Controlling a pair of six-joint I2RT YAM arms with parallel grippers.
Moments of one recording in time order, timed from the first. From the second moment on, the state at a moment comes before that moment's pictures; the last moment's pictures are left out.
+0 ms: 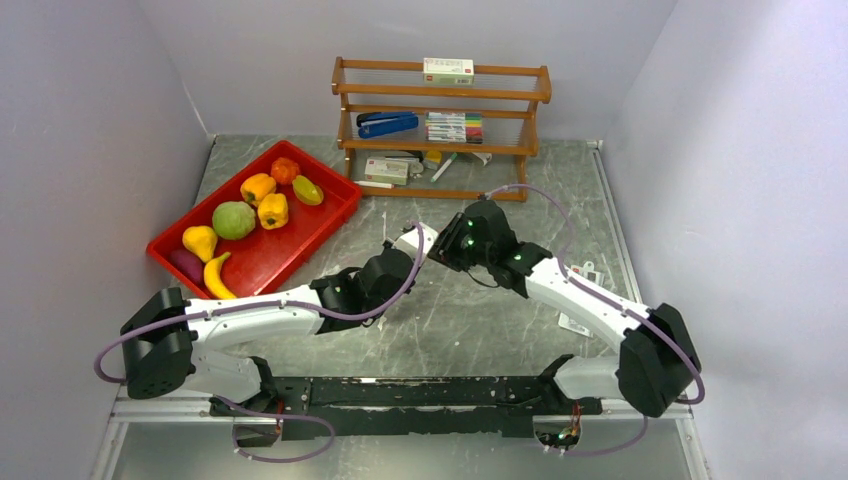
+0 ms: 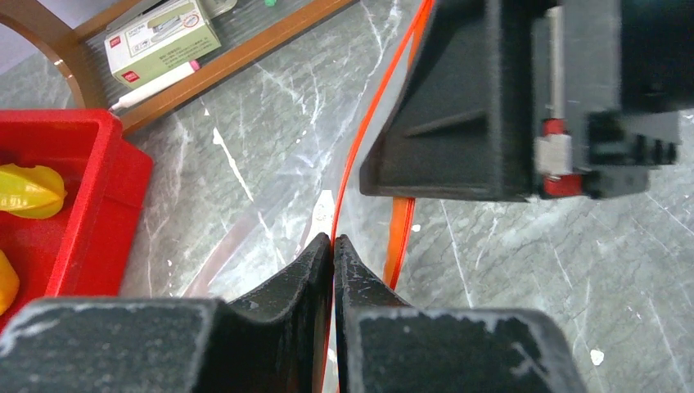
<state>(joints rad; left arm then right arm) -1.15 1.34 0.85 0.05 -0.63 -0.08 0.66 1.25 0.80 -0.15 -0.07 1.09</state>
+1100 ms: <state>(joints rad) -1.02 1.09 0.83 -0.09 -0.75 -0.32 0.66 1.27 1.00 -0.41 0.17 0.81</state>
